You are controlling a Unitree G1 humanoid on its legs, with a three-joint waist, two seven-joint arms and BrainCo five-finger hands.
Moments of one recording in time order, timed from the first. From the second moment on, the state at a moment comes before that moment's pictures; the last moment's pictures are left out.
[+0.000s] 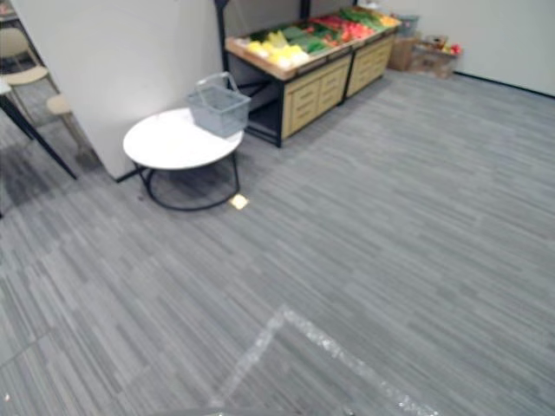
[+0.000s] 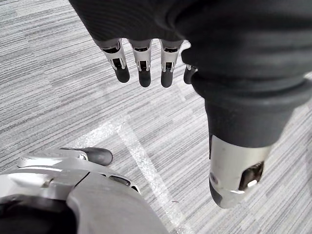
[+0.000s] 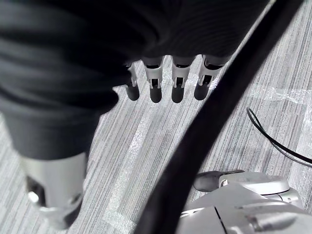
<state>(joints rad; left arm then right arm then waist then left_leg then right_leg) 0.17 0.08 0.19 1.15 -0.14 -0.04 0.17 0.14 -0.08 -0.32 1.16 0.00 -0.03 -0.12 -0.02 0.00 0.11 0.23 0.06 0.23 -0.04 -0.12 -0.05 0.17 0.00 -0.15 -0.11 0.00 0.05</state>
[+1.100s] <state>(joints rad) 0.16 0.03 0.29 1.07 -0.23 -0.05 0.19 0.05 -0.12 -0.26 1.18 0.02 -0.02 -0.12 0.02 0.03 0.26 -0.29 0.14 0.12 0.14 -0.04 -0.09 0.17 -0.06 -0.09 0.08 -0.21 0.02</state>
